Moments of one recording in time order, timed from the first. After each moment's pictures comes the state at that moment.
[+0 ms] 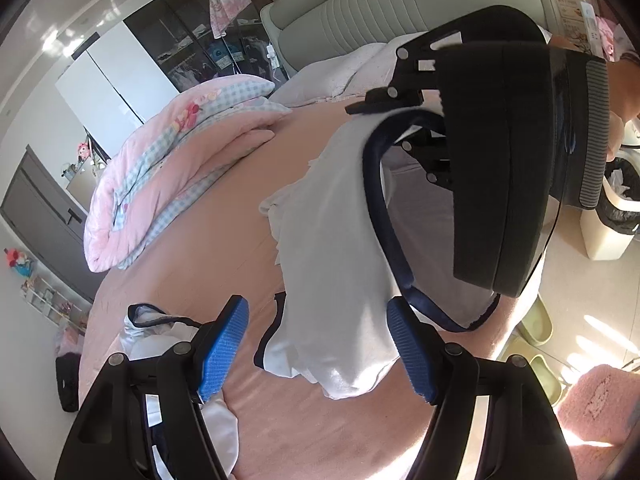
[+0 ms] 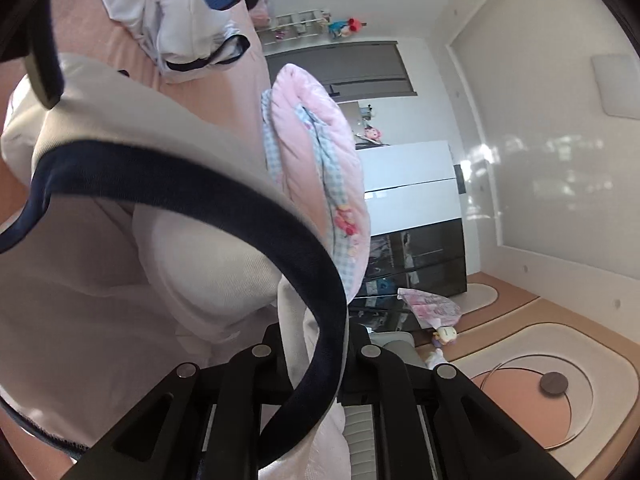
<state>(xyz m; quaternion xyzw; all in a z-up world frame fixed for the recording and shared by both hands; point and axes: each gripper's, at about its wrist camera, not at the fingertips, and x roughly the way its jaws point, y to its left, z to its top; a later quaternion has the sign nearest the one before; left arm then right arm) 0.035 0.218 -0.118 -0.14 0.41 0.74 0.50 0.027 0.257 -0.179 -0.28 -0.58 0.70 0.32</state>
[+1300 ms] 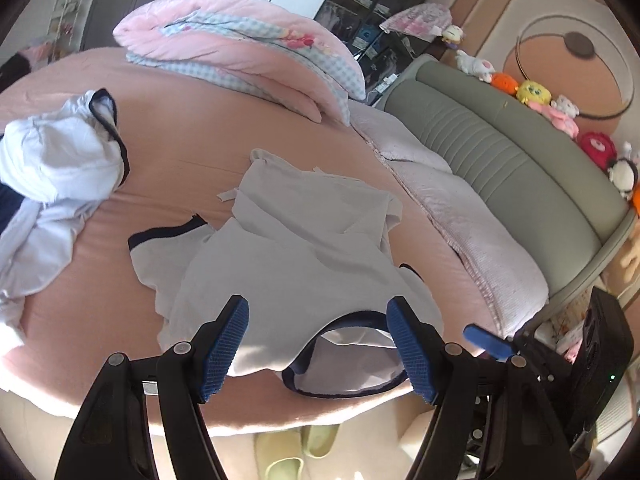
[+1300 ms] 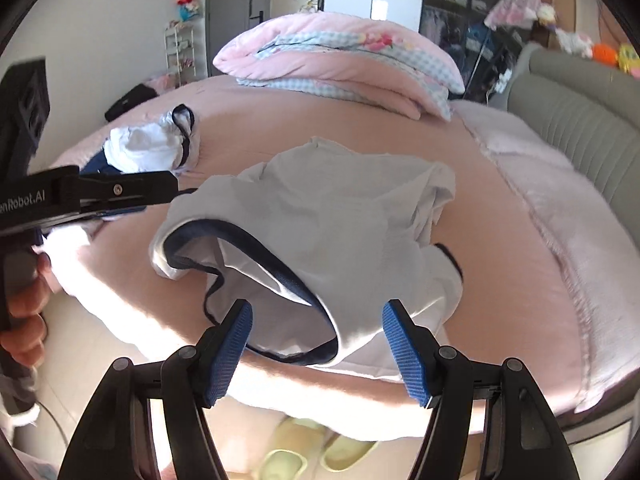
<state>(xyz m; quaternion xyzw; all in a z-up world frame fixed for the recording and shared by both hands) 0.013 0.195 -0.118 -0.42 -0.05 0.76 0.49 0.161 0.284 -0.123 -0.38 0.11 0.89 0.23</state>
